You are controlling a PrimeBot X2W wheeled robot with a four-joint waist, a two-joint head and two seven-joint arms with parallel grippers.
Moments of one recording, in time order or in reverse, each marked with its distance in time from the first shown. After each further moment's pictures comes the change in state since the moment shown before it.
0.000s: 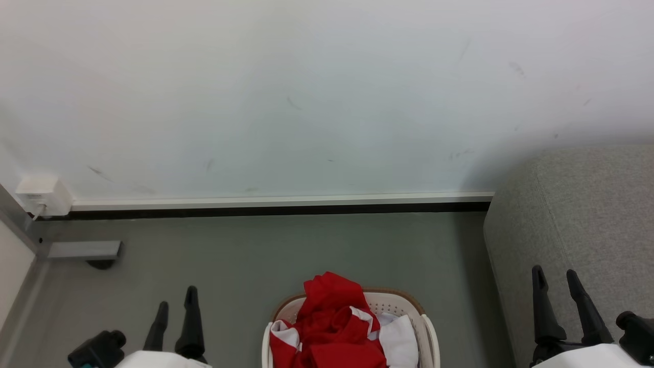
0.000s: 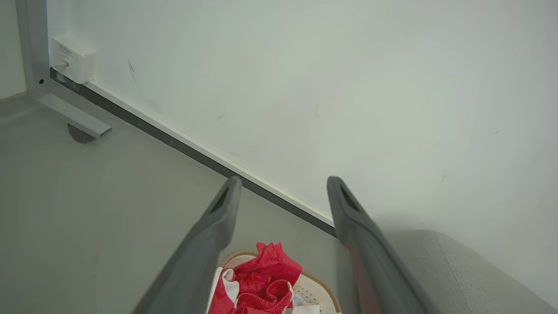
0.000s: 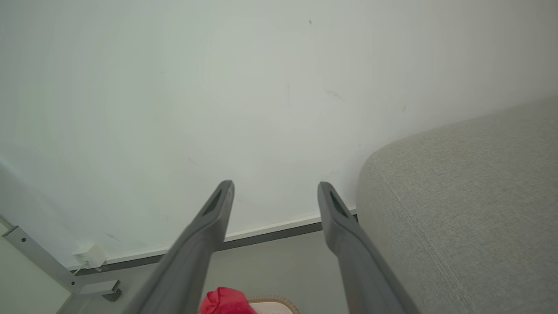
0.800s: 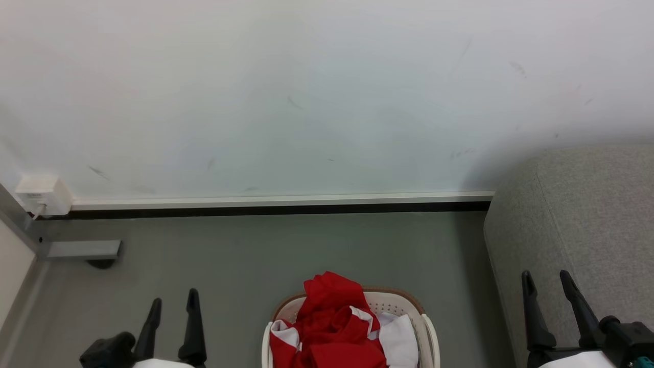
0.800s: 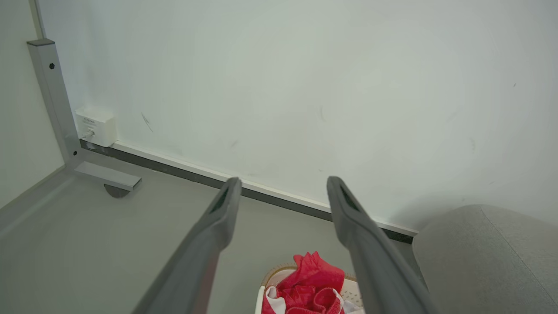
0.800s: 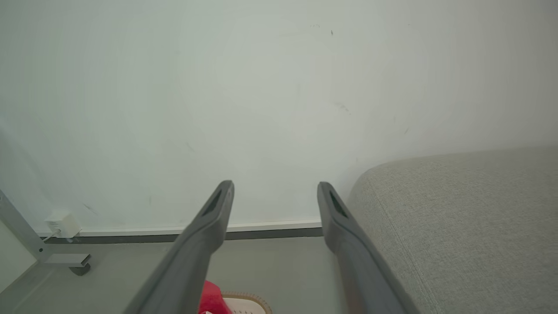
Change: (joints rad) left arm 0.026 0.001 0.004 -0.021 0.270 0.006 -0.059; right arm 0.005 -0.003 0.017 0.014 -0.181 0.000 -0.058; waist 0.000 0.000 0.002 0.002
